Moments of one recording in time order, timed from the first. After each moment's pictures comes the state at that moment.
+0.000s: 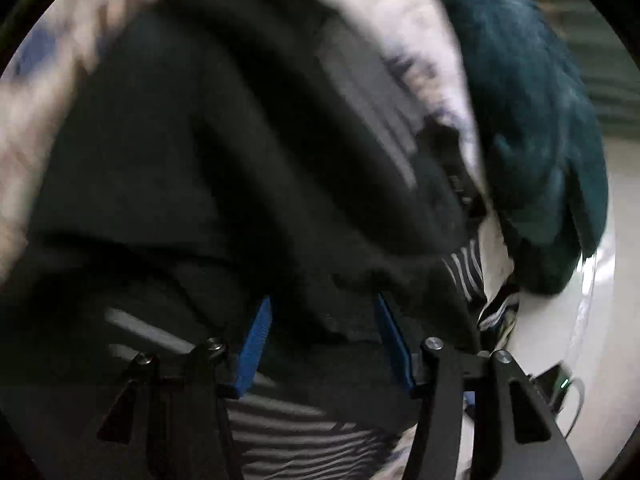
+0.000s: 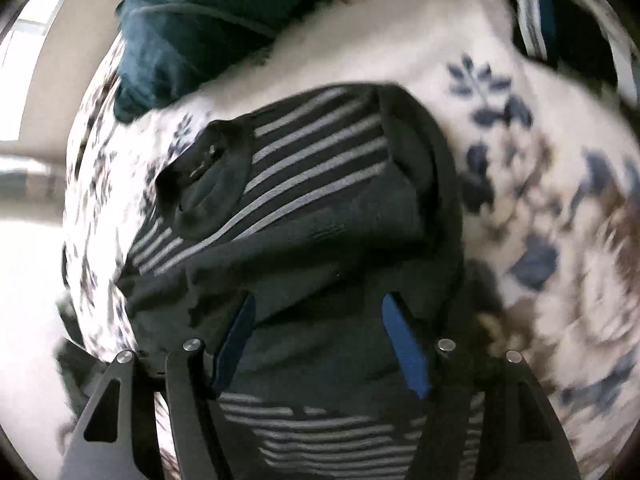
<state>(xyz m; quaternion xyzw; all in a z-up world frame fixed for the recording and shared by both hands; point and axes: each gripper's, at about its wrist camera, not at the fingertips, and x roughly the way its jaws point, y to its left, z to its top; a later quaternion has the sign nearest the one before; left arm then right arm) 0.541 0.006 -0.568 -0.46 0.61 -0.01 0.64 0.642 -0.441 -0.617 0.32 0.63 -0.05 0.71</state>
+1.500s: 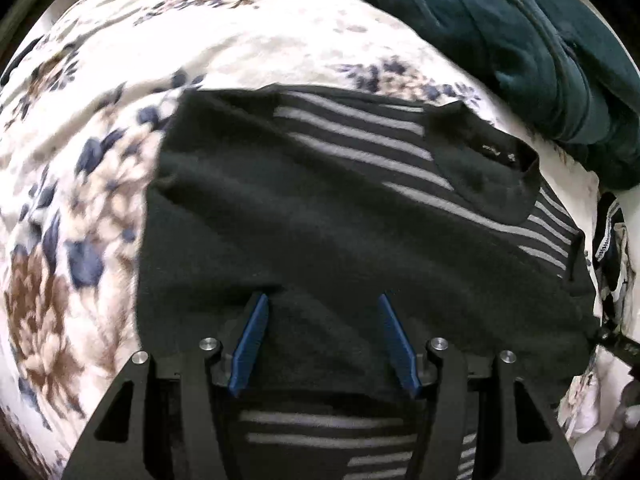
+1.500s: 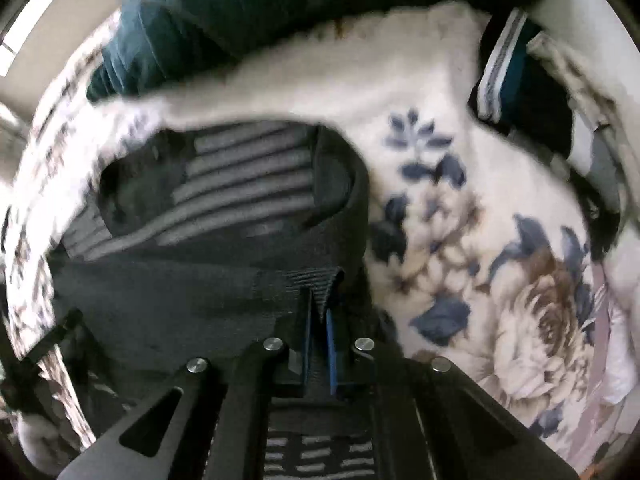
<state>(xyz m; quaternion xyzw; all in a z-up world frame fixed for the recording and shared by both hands) 0.562 -0.006 -0.523 -0.12 0.61 0.01 0.78 0.636 -0.469 -0.610 0.13 0.66 -0.08 0.73</state>
